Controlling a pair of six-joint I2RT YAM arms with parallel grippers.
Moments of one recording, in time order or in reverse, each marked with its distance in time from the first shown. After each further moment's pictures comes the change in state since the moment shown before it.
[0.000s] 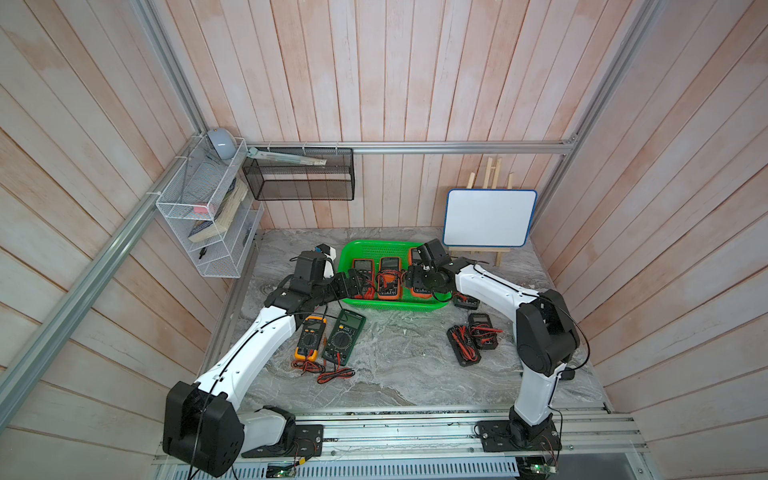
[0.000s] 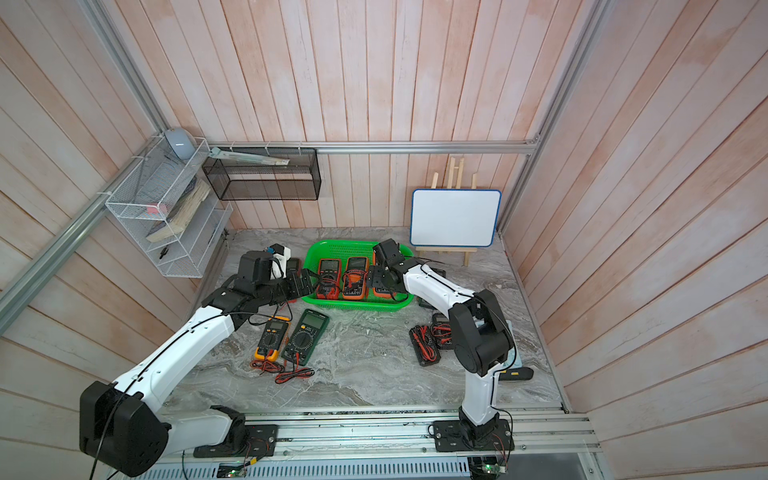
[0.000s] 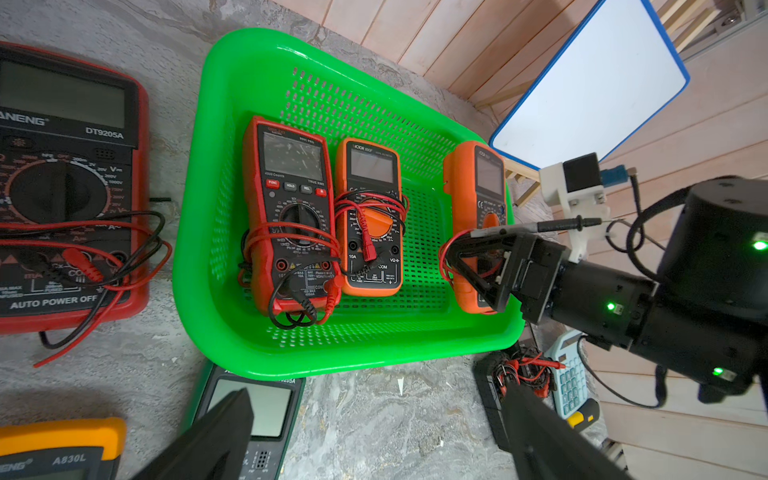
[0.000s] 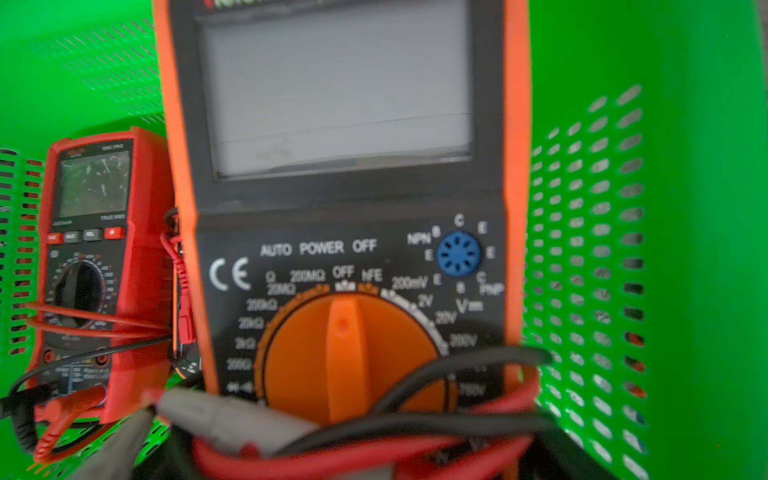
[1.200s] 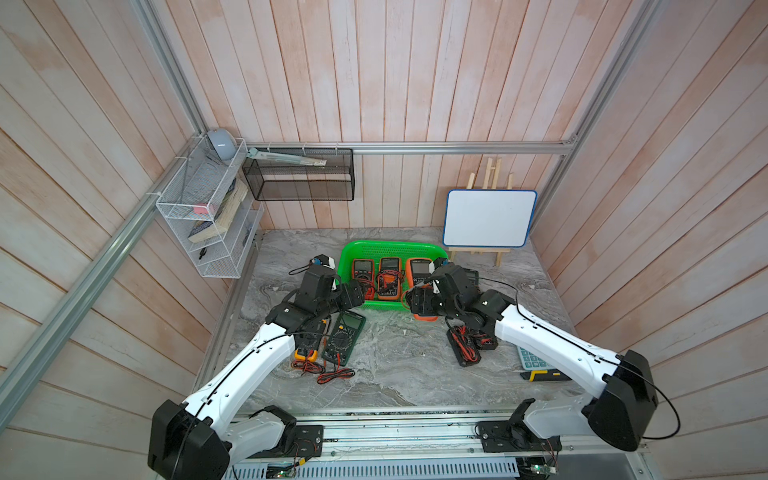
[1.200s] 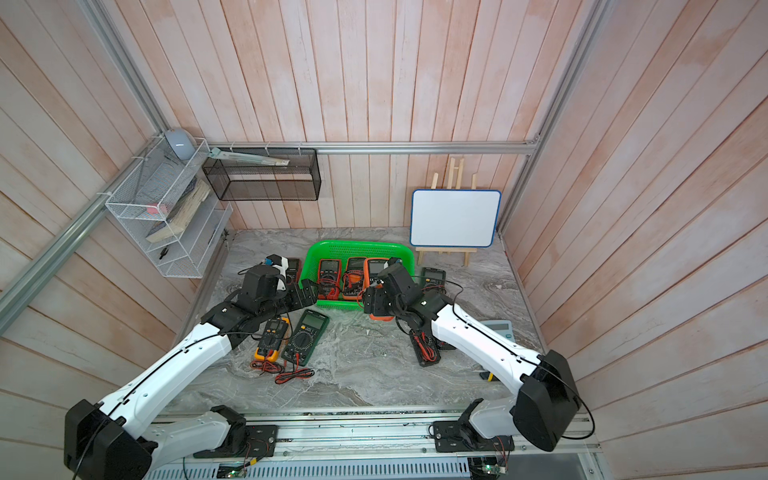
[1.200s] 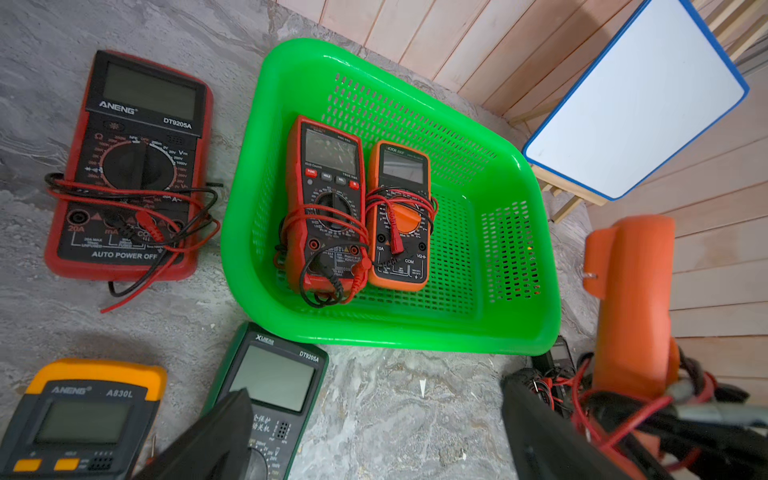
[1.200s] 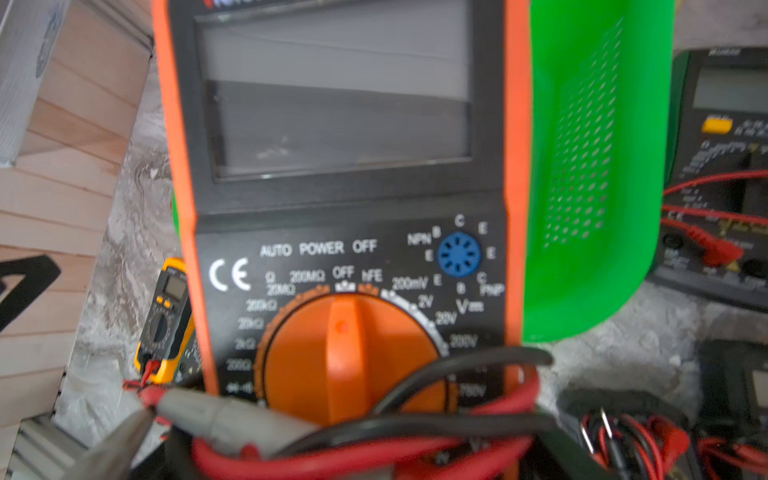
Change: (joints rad) left arm -0.112 -0.094 -0.070 -0.019 -0.247 -0.066; right arm 0.159 -0.473 -0.295 0.026 -0.002 0.027
